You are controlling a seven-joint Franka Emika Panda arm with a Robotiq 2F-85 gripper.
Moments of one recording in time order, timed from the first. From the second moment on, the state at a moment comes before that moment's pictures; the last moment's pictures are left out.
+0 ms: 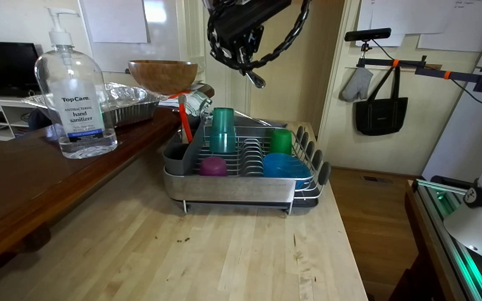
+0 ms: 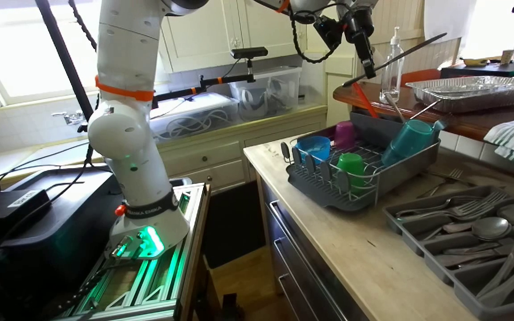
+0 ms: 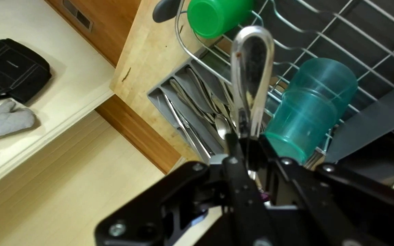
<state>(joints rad) 0.32 0.37 0.09 -1.39 -0.66 1.48 1.07</state>
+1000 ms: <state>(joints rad) 0.52 0.58 0.09 -1.13 -1.05 1.11 1.26</state>
